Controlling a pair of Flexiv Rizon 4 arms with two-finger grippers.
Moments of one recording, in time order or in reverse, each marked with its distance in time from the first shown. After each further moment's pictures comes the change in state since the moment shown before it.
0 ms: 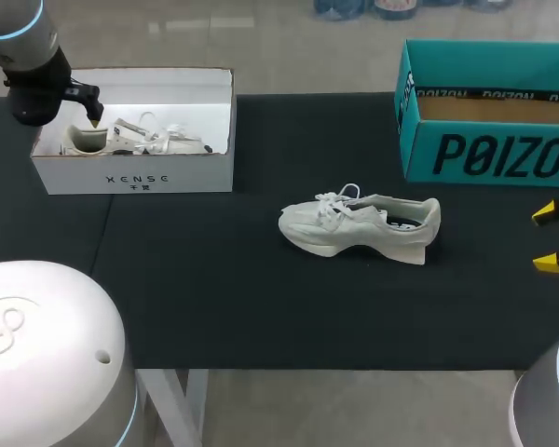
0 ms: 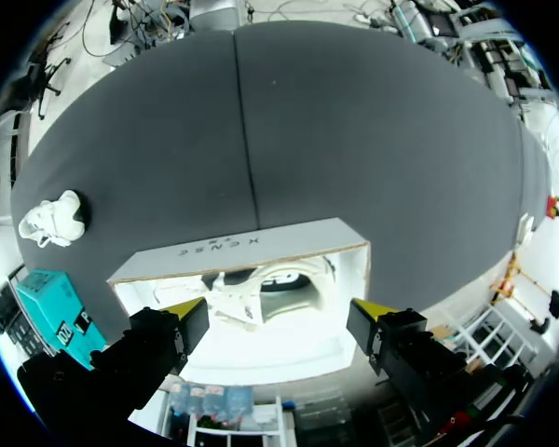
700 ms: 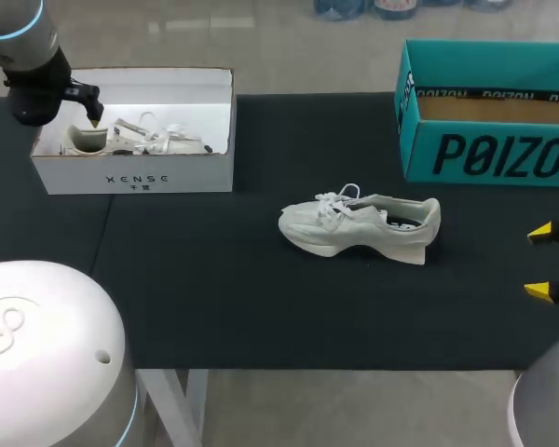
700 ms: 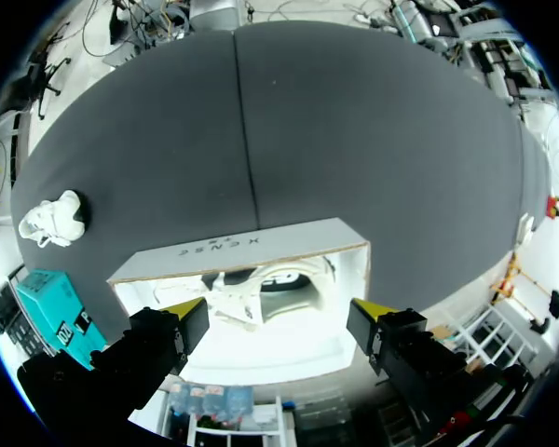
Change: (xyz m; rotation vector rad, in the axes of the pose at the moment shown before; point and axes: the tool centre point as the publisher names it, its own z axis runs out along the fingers) left arm 0.000 0.000 0.000 0.000 0.000 0.000; right arm 0.013 -0.027 0.028 -0.141 -0.105 -0.107
